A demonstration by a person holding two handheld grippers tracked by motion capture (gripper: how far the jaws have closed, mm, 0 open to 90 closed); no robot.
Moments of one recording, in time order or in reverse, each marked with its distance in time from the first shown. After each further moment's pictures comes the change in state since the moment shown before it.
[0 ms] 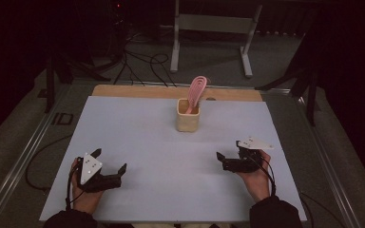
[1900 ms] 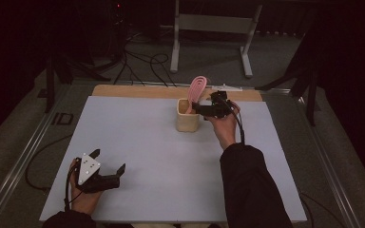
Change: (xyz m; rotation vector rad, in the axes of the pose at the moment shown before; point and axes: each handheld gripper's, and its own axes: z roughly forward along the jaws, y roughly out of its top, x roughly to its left) left arm 0.002 0.000 -0.003 -0.001 -0.004 -0.009; right arm -0.013 0.135 0.114 -0.012 0.004 0.166
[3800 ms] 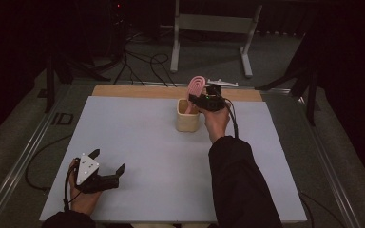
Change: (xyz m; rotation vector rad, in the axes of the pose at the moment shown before) left arm 0.002 0.000 -0.002 -0.006 -0.011 -0.009; right arm 0.007 0.014 0.023 -0.033 0.066 0.126
